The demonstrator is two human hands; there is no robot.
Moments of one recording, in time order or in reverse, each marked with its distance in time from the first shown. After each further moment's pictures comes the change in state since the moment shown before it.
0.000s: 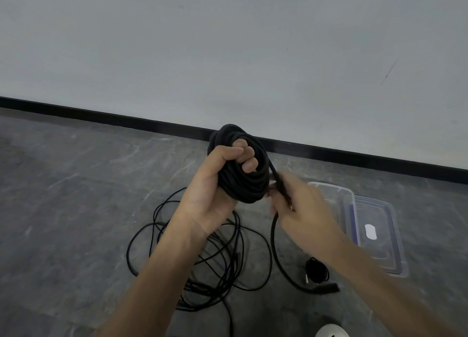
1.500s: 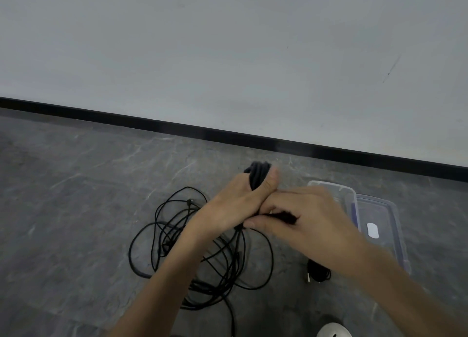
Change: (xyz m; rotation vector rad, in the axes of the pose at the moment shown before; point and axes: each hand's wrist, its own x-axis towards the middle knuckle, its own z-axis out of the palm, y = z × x) left_hand -0.003 -0.017 0.008 1.234 -0.072 -0.052; right_hand -0.013 -0.021 -0.020 -0.166 -0.095 -0.468
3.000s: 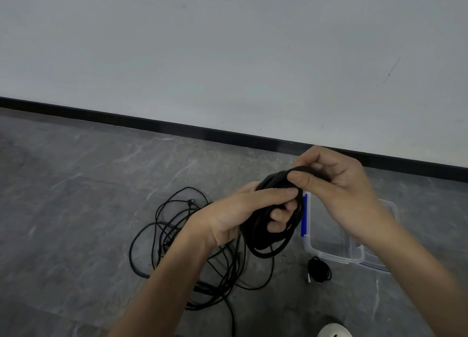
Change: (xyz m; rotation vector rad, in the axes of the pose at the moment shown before) left_hand -0.007 0.002 0.000 -0.718 -0.414 -0.195; right_hand 0.007 0.025 -0.019 0.700 0.248 0.235
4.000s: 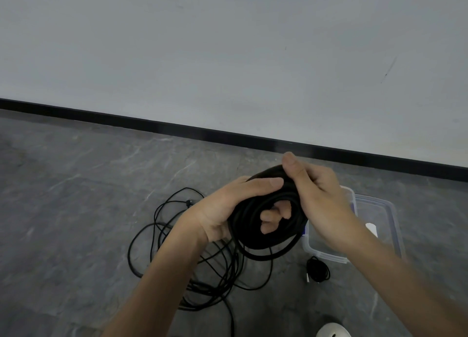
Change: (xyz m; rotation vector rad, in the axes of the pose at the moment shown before) left_hand -0.006 0.006 -0.002 0.008 -0.026 0.094; right_hand -0.002 -0.007 0.027 0.031 0.112 0.217
